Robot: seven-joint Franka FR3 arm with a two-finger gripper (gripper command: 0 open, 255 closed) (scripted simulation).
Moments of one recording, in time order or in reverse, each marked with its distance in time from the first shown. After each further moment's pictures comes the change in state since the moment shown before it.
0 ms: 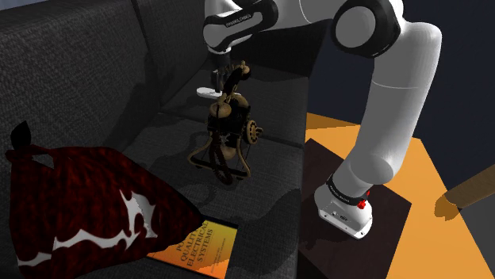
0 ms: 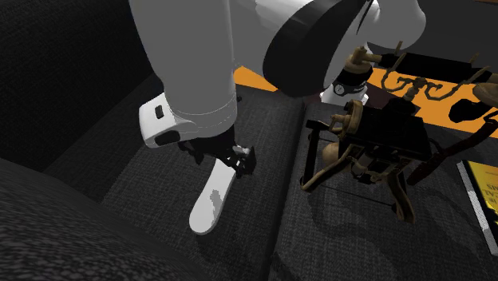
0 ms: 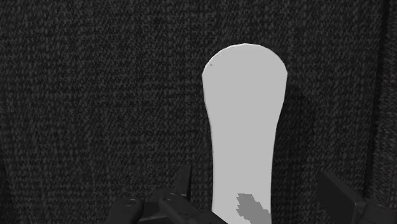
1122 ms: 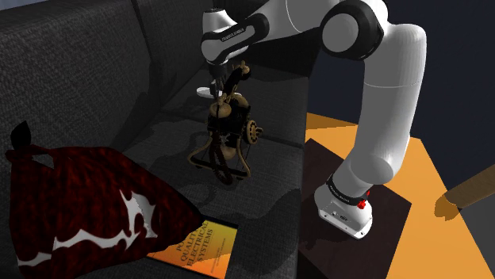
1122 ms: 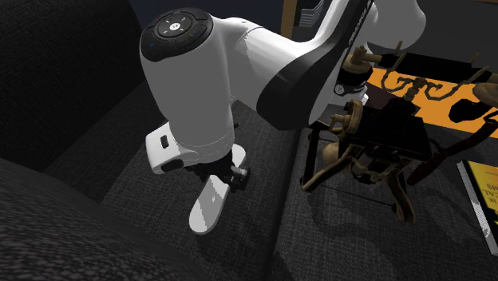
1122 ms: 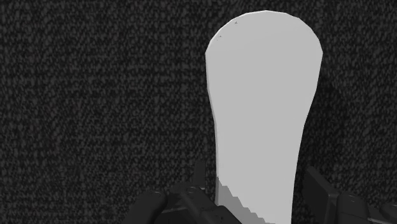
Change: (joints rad) arm 0.000 0.084 0.003 0.002 -0.001 0.083 -0.011
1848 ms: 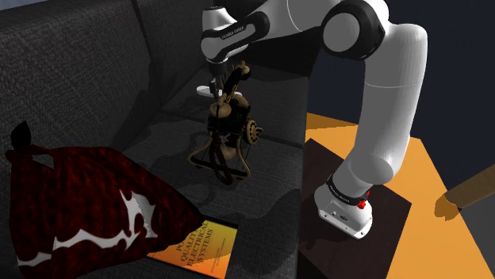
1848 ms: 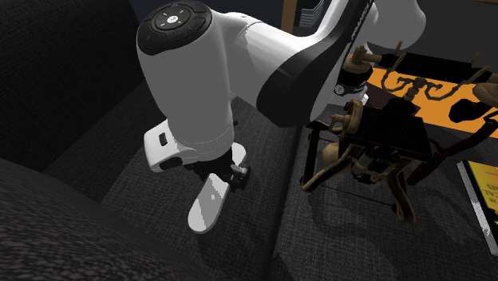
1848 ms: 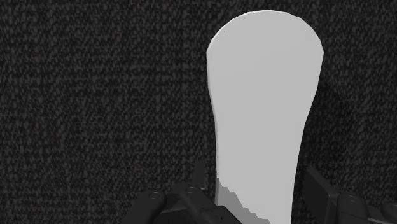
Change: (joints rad) arm 0.000 -0.006 0.000 0.008 0.001 -0.015 0.000
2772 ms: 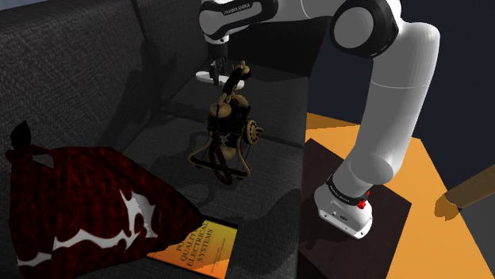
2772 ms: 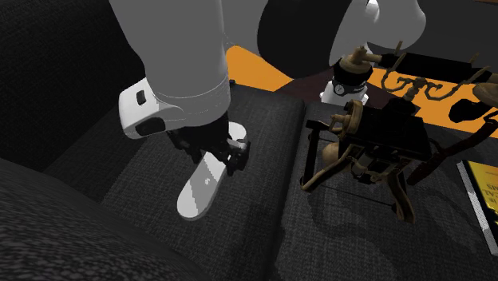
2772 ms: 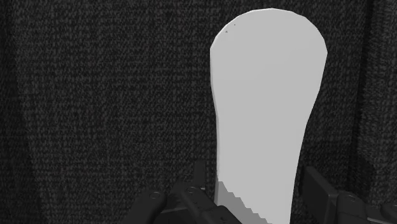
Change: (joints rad) arm -0.001 -0.068 0.001 0.090 0.004 -0.158 -0.009
